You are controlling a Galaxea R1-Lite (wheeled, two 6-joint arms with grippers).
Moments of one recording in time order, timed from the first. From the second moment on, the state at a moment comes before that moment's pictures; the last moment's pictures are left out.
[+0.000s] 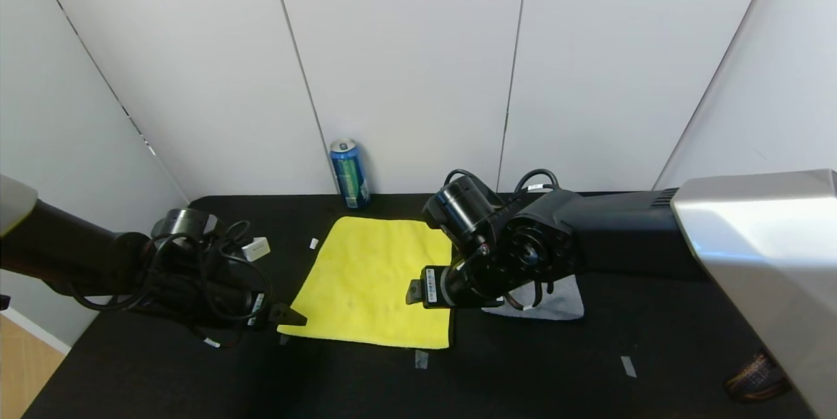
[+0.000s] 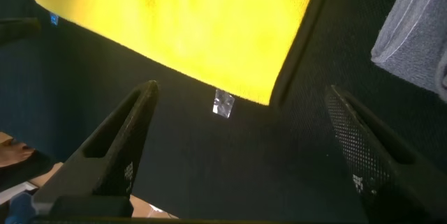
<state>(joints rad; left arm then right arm) 0.08 2.01 -1.01 0.12 -0.38 0.16 0.76 2.30 -1.82 0.46 -0.02 0.59</state>
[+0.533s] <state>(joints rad) 0.06 2.05 -1.01 0.12 -0.38 0.18 0.76 2.29 -1.82 0.46 -0.02 0.59</state>
